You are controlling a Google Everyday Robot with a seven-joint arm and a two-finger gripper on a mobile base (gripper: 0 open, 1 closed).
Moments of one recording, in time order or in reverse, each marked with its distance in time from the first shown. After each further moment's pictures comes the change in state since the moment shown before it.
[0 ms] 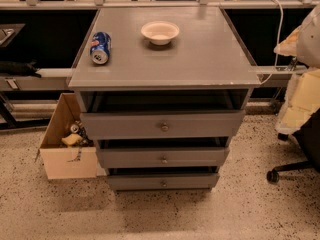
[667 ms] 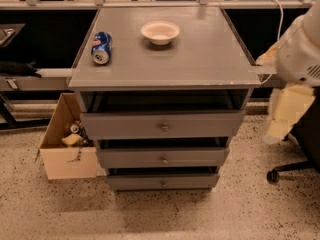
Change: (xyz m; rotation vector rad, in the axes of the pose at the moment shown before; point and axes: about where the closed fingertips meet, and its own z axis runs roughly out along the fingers) arm -0.011 0.007 0.029 -0.018 0.007 -0.077
